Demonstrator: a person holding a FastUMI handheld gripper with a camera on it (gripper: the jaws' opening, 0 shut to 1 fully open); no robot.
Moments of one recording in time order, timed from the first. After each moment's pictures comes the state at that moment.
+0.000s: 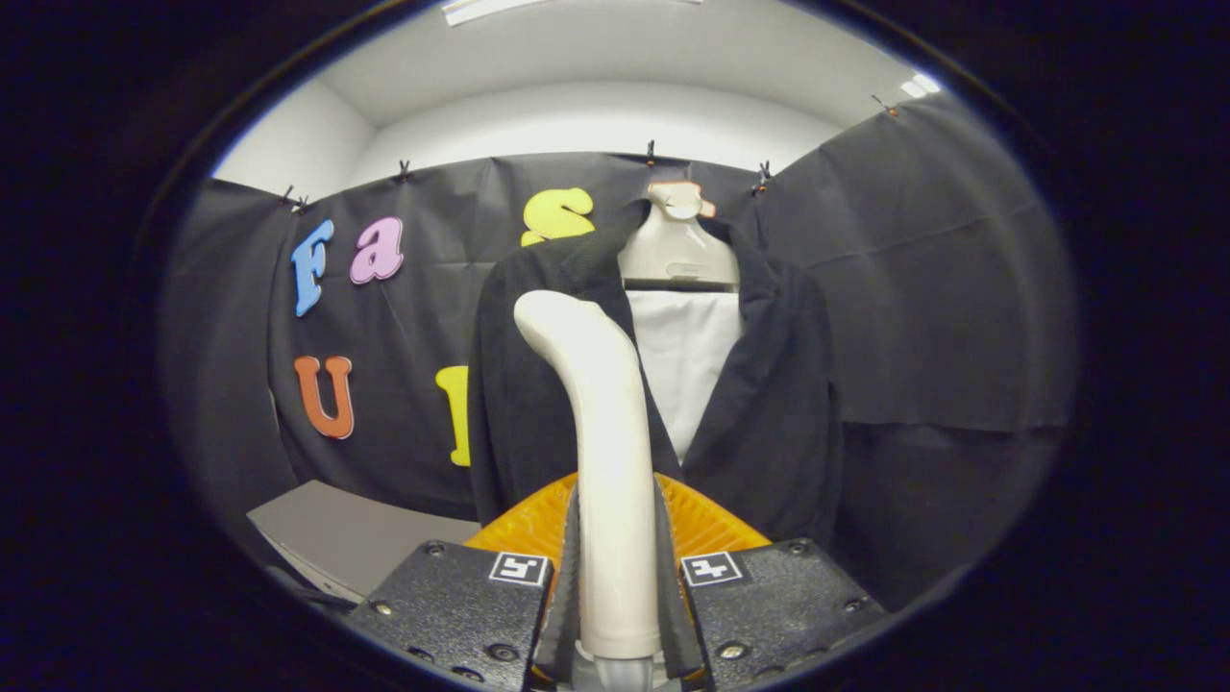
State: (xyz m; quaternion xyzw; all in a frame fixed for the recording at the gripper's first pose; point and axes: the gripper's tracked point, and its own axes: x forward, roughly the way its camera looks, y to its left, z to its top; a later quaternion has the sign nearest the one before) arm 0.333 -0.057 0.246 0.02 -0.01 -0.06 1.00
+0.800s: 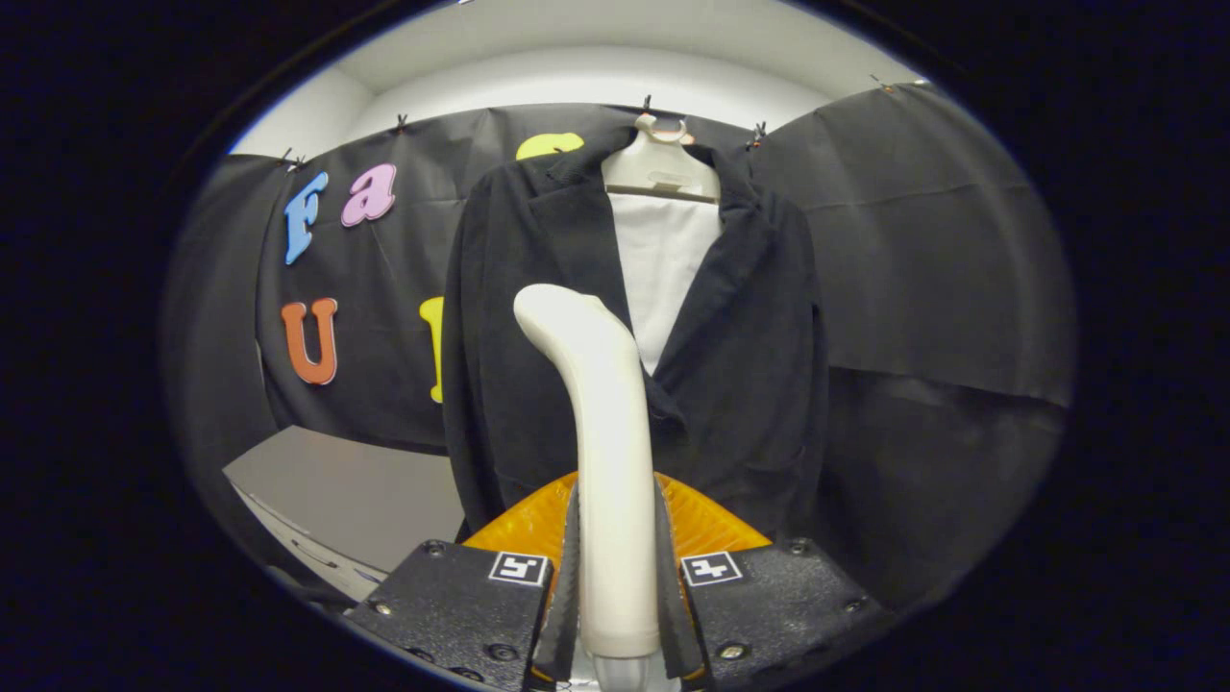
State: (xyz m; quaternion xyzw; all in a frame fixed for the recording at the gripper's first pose) arm 0.364 -0.062 0.187 0.00 0.06 -0.08 1.00
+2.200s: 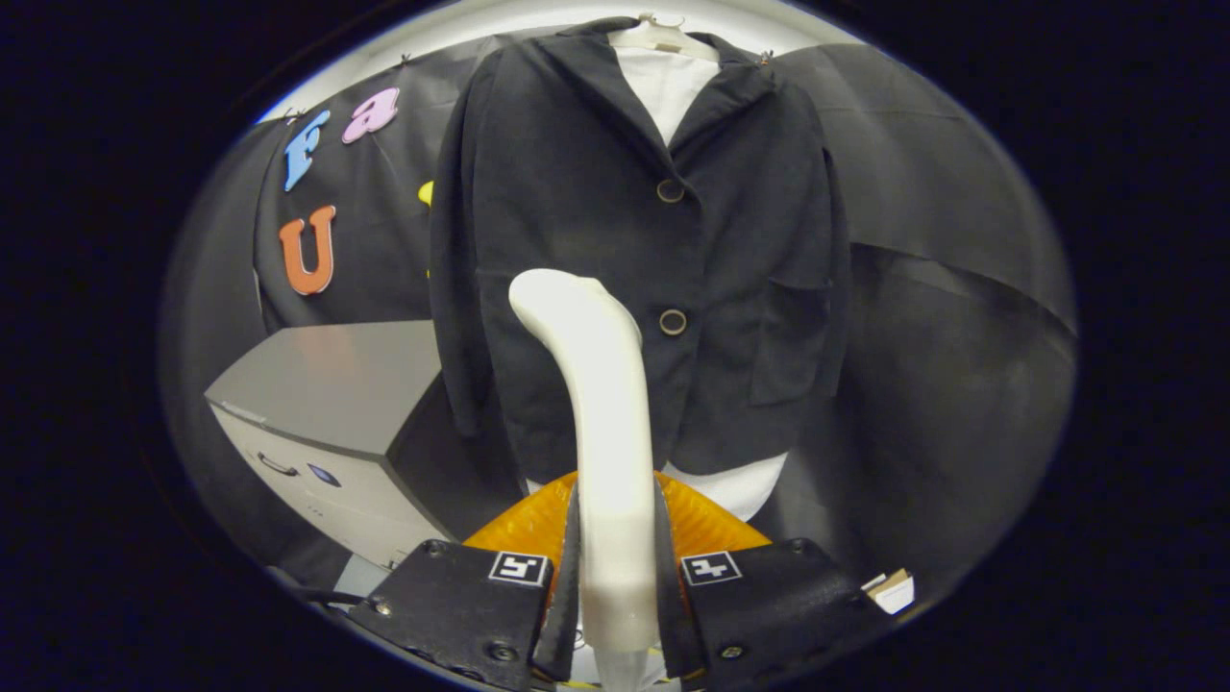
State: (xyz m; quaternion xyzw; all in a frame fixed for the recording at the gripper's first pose) arm 0.346 -0.071 0.010 0.01 0.21 -0.07 0.98
